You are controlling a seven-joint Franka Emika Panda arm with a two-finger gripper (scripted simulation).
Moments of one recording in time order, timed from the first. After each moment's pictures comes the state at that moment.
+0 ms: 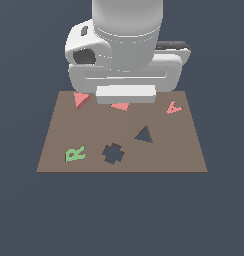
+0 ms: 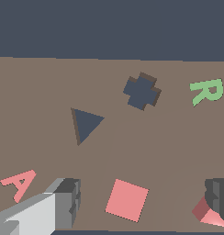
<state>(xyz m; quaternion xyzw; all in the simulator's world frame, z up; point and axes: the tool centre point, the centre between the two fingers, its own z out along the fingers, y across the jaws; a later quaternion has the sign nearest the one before) 0.002 0.006 0.159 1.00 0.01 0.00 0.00</state>
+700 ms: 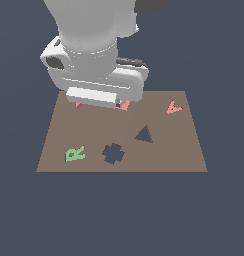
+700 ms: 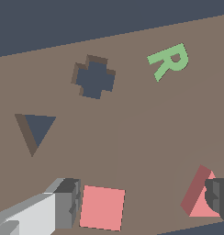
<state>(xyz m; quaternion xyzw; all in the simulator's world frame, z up) -0.018 -0.052 0.126 1.00 -0.09 0.00 0.00</state>
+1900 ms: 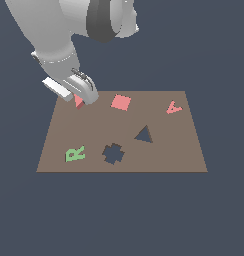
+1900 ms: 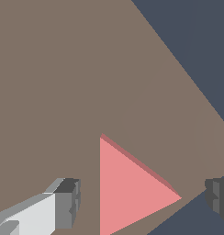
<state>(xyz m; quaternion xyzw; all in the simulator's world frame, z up) -0.105 -0.159 0.050 0.95 -0.32 0.00 0.00</state>
